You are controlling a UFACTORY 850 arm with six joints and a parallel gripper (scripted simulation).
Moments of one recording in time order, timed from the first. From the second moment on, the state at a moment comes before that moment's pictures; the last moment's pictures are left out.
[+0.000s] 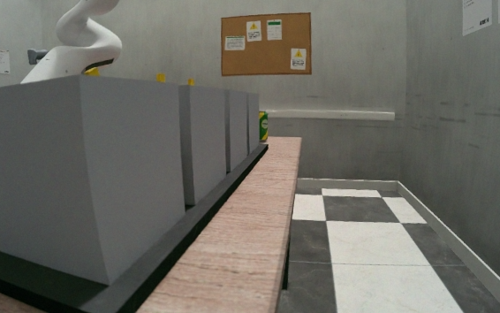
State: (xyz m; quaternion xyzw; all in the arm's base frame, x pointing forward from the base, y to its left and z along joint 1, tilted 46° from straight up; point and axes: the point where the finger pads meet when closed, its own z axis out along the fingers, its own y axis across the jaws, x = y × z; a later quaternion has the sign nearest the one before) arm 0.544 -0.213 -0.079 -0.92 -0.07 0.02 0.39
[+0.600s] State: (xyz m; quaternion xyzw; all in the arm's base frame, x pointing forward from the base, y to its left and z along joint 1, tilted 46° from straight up) arm 0.546 -0.182 -0.044 -0.92 -0.08 0.02 0.39
